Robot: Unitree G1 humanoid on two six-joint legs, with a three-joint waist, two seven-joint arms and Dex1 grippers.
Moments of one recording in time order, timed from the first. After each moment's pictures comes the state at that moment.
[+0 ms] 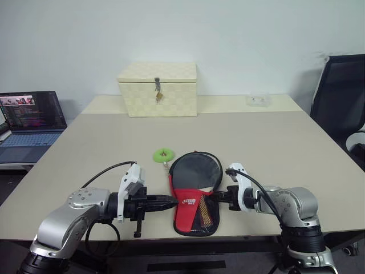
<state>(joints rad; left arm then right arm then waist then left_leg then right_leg) -0.19 0.76 0.06 -0.32 -0.64 0.60 -1.15 -0.53 -0.20 -0.08 -0.19 0.49 1.44 0.39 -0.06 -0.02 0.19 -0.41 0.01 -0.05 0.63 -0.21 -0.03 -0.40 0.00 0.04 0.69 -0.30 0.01</state>
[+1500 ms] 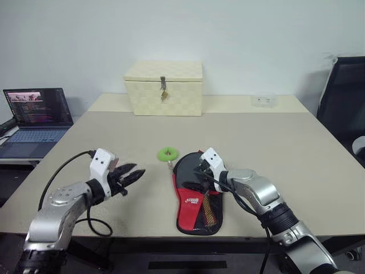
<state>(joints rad) -0.36 0.69 0.18 0.00 -0.41 0.50 -0.69 -0.73 -0.21 0.32 0.20 0.25 0.68 0.65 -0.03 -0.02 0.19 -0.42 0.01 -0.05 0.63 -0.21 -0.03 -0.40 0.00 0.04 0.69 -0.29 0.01</state>
